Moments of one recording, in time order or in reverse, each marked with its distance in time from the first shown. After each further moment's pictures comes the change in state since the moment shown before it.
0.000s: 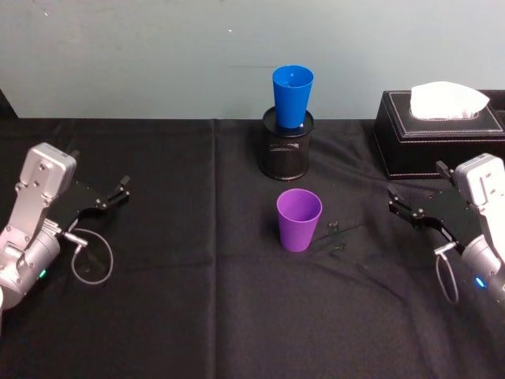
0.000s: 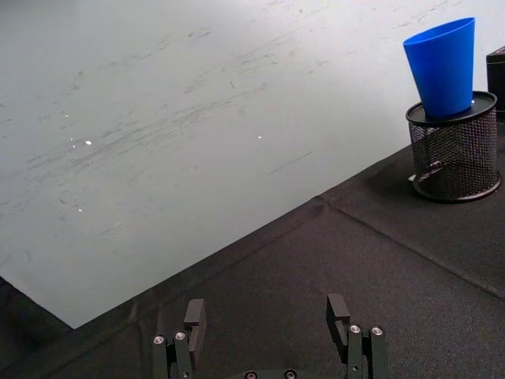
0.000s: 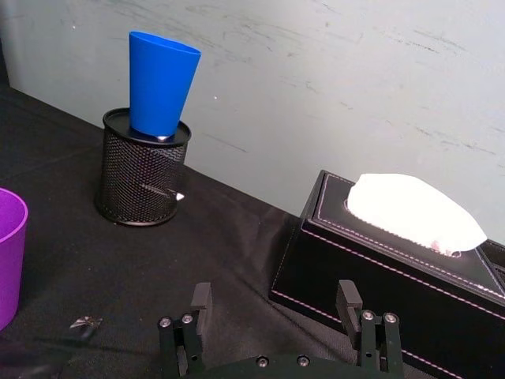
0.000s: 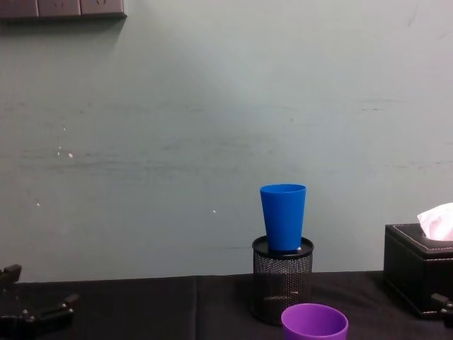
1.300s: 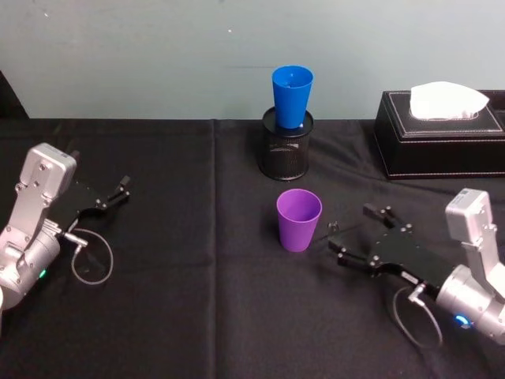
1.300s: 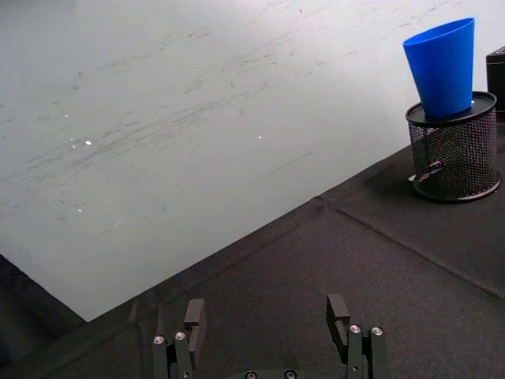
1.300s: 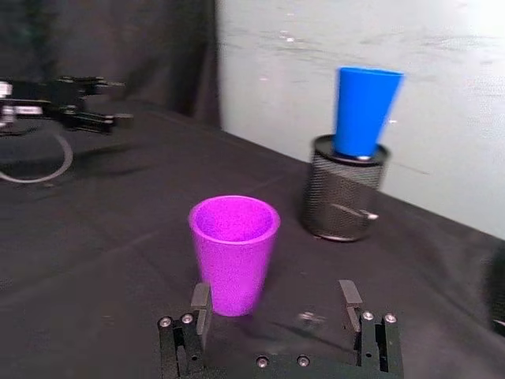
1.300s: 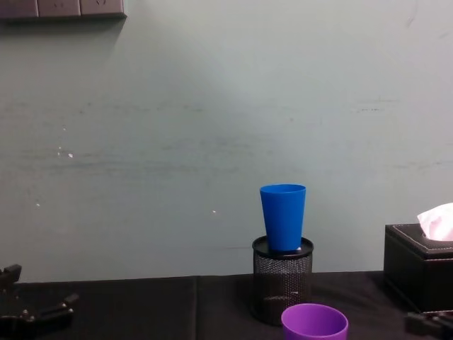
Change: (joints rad) left arm 0.000 0.000 0.000 0.000 0.000 0.000 0.000; right arm -0.031 -0.003 -0.017 0.030 0.196 -0.128 0.473
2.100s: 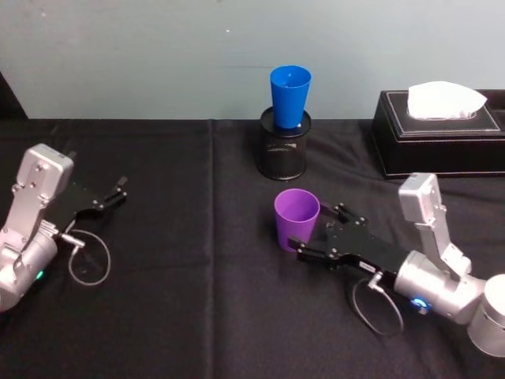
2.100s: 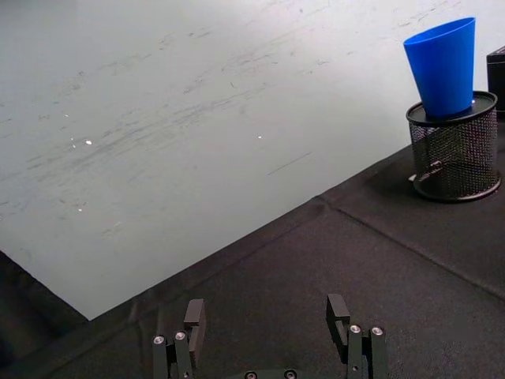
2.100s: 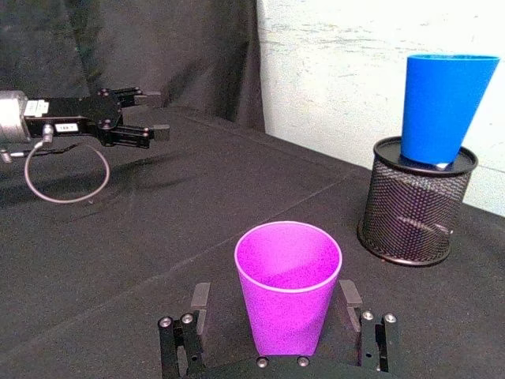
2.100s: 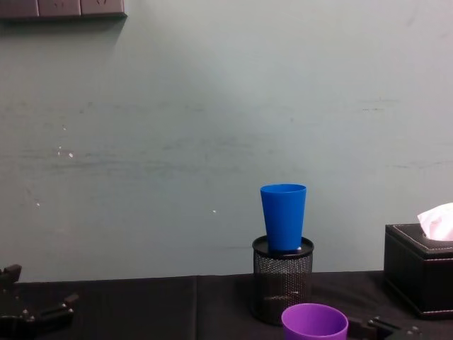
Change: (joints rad) left arm 0.000 0.000 0.000 0.000 0.000 0.000 0.000; right arm 0.113 -0.132 -0.028 0.126 -0.005 0.067 0.139
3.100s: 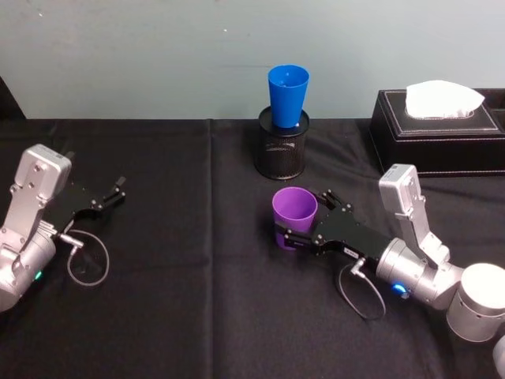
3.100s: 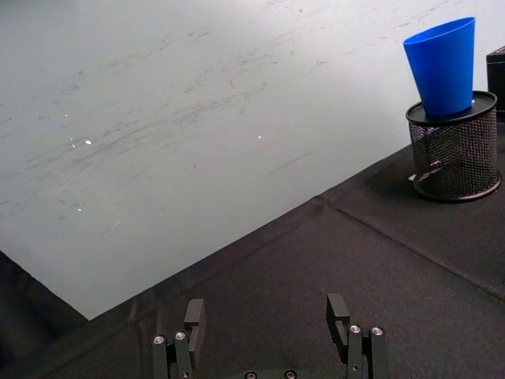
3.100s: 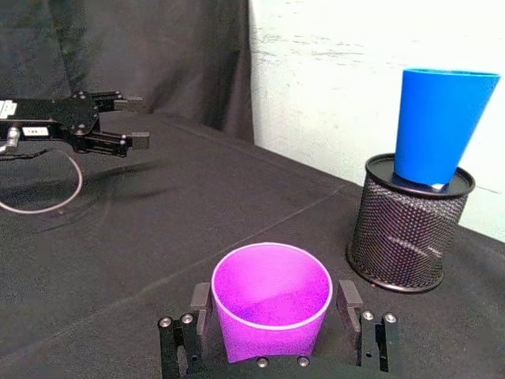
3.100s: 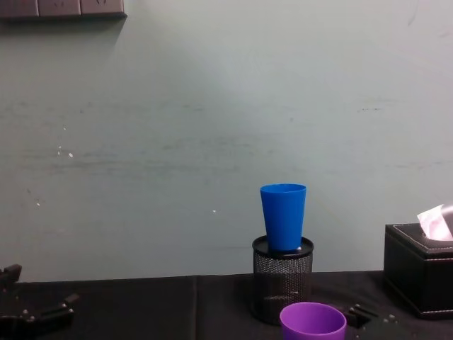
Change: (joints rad) left arm 0.000 0.000 0.000 0.000 0.000 0.000 0.000; right arm 0.063 -0.106 0.034 0.128 -0.093 -0.060 0.012
